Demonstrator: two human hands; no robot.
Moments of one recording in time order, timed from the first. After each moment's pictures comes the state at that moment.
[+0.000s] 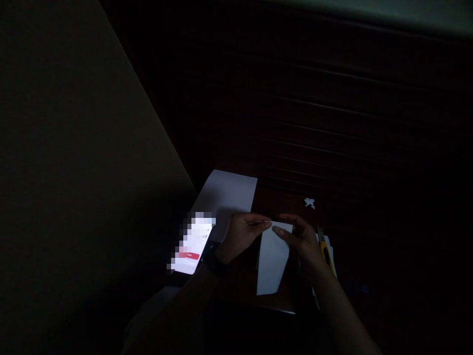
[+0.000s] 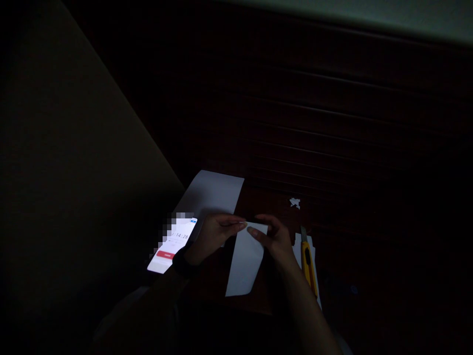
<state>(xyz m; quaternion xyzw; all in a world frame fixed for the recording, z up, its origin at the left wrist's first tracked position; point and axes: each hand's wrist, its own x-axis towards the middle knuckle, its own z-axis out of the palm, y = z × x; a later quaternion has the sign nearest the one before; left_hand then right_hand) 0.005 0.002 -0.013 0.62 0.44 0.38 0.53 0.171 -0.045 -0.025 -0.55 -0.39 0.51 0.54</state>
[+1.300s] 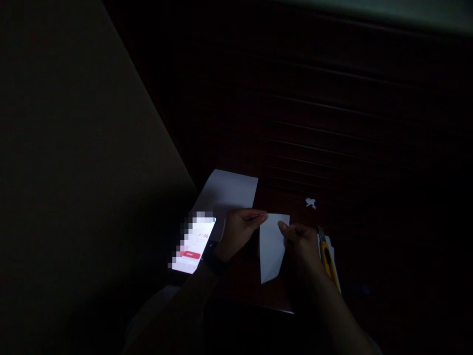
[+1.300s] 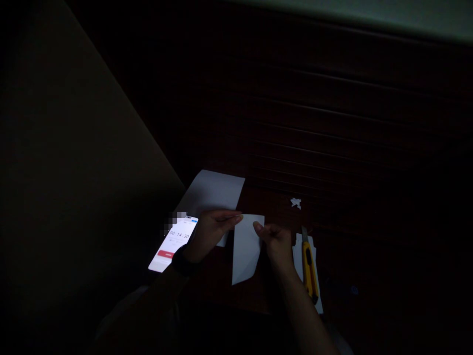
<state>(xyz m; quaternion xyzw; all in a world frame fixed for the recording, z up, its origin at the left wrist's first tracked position) 0.002 0.003 0.001 0.58 0.47 0.42 0.52 0.168 -0.047 -0.038 -0.60 -0.35 0.47 0.55</state>
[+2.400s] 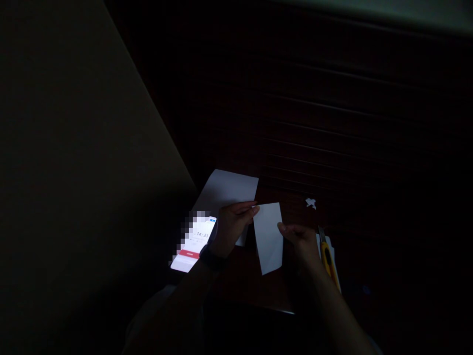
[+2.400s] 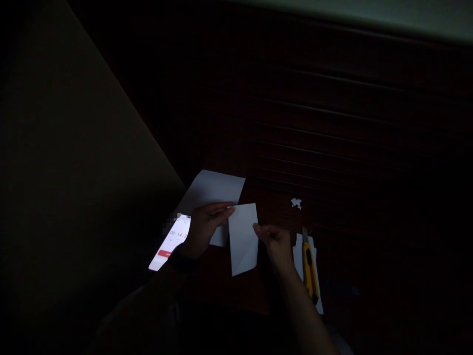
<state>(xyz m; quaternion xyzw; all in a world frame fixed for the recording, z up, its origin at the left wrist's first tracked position) -0.005 0.012 -0.006 0.47 0.47 0.47 0.58 0.170 -0.049 -0.044 -0.59 -0.36 0.49 0.53</state>
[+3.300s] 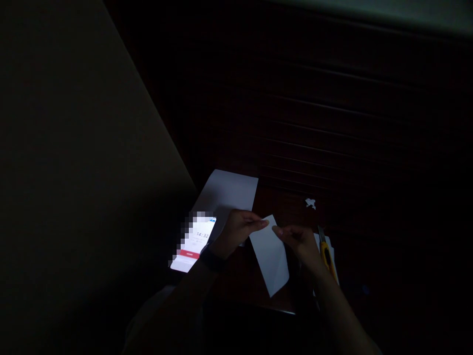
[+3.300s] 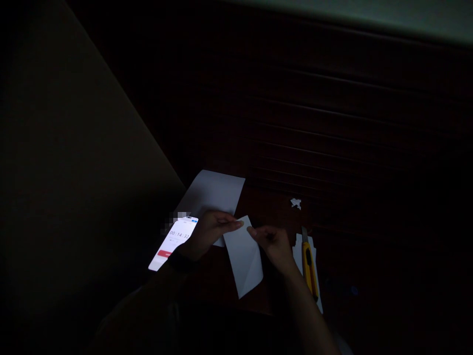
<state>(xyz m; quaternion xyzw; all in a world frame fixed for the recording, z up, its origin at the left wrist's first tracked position) -0.006 0.009 -0.007 0.57 0.45 0.33 0.60 0.174 -0.050 -0.029 -0.58 -0.45 0.51 0.46</state>
